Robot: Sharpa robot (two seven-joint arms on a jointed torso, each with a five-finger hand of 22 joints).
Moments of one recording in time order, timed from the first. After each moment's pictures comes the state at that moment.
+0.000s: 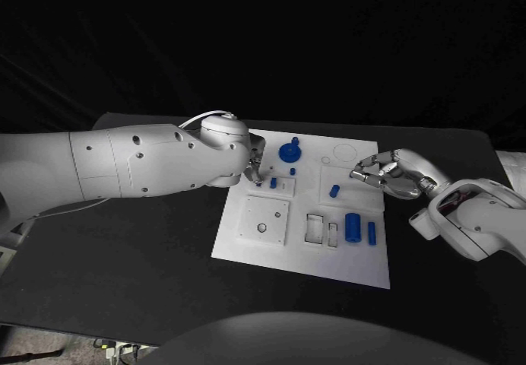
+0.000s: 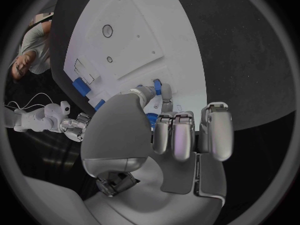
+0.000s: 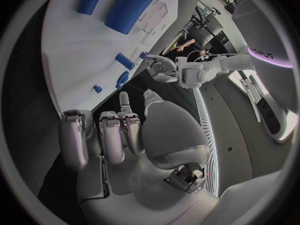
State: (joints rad) left arm 1.42 -0.61 -0.23 1.48 -1.34 0.15 -0.70; left_hand 1.31 -0.18 0.50 0.28 0.33 1.04 0.03 0.42 0.88 1.47 -0.05 1.57 1.31 1.47 -0.10 1.57 1.31 0.03 1.47 0.01 1.45 1.31; right arm 1.22 -1.00 -0.21 1.60 -0.92 -0.43 0.21; right_hand 1.23 0.08 0.01 0.29 0.26 0.82 0.14 0.22 0.65 1.46 0.07 1.57 1.31 1.47 0.01 1.57 1.31 0.01 1.47 0.13 1.47 1.31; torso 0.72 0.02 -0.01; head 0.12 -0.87
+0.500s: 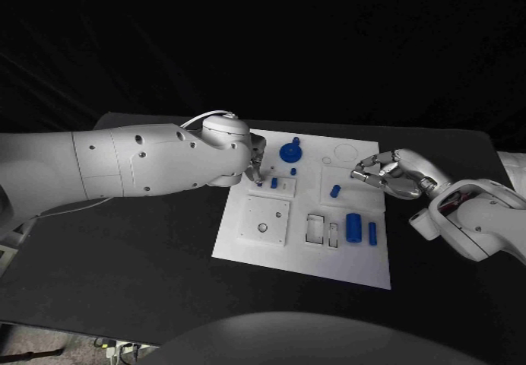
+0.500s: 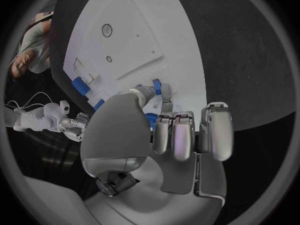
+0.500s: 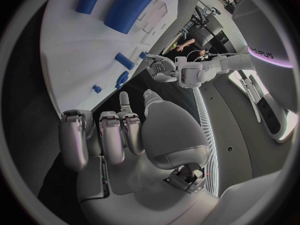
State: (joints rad) left arm 1.41 -0.61 -0.23 1.47 -1.33 0.15 -0.70; left_hand 1.30 -0.18 0.51 0.28 0.33 1.05 0.03 0.42 0.88 1.47 -0.05 1.57 1.31 1.47 -0.10 1.57 1.31 0.03 1.47 0.01 1.45 1.31; right arm 1.22 -1.00 -0.21 1.60 -0.92 -0.43 0.22; right_hand 1.23 0.08 0.01 0.29 0.27 0.82 0.14 0.22 0.65 1.46 0.07 1.57 1.31 1.47 0.01 1.57 1.31 0.01 1.47 0.13 1.47 1.31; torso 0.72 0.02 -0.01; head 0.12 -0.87
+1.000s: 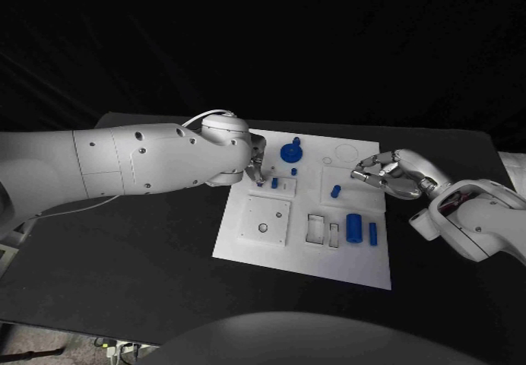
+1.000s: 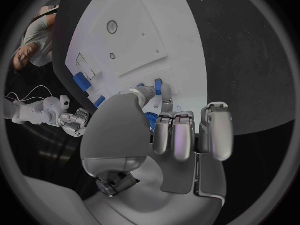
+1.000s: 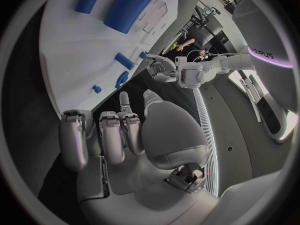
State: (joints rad) left arm 1.41 -0.61 -0.22 1.47 -1.27 0.14 -0.71; left_hand 1.30 -0.18 0.51 0.27 0.33 1.05 0.03 0.42 0.88 1.47 -0.05 1.57 1.31 1.47 -0.10 1.57 1.31 0.03 1.47 0.01 1.45 1.31; right arm 1.22 -1.00 -0.21 1.59 -0.92 -0.43 0.22; right_hand 1.23 0.09 0.01 0.29 0.27 0.82 0.14 0.22 0.65 1.46 0.07 1.57 1.31 1.47 0.01 1.57 1.31 0.01 1.47 0.13 1.47 1.31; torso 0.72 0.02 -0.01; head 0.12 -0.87
